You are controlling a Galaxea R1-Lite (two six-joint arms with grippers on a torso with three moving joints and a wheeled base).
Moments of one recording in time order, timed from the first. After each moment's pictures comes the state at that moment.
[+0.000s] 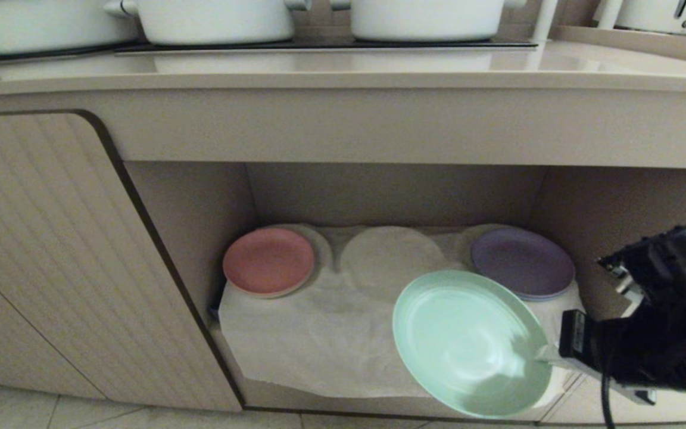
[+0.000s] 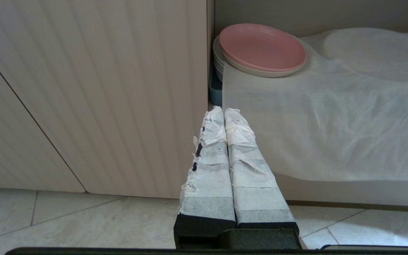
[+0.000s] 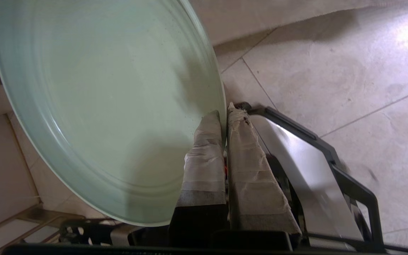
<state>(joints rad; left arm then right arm) 0.00 0.00 0.00 0.00 0.00 0.00 0.43 1.45 -0.72 0.16 0.04 0.82</state>
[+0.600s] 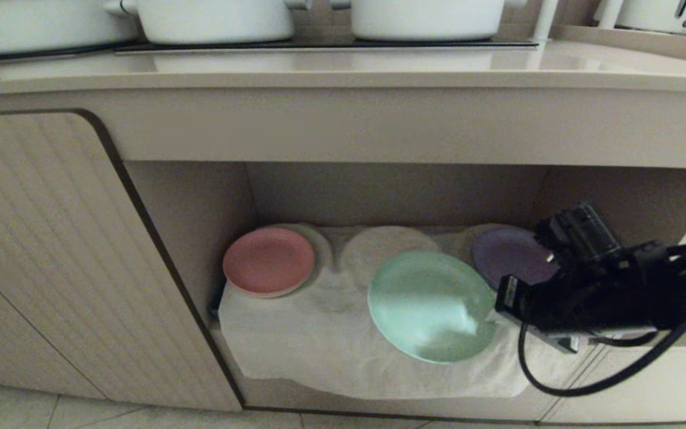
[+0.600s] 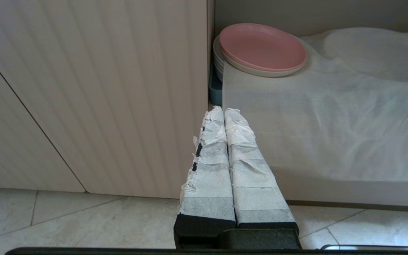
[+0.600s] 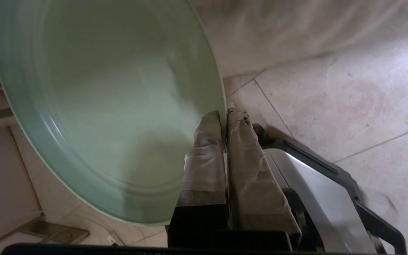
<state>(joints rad) 0.00 0.00 0.00 0.00 0.00 0.00 0.43 1.72 -0.91 0.08 0.03 0.82</state>
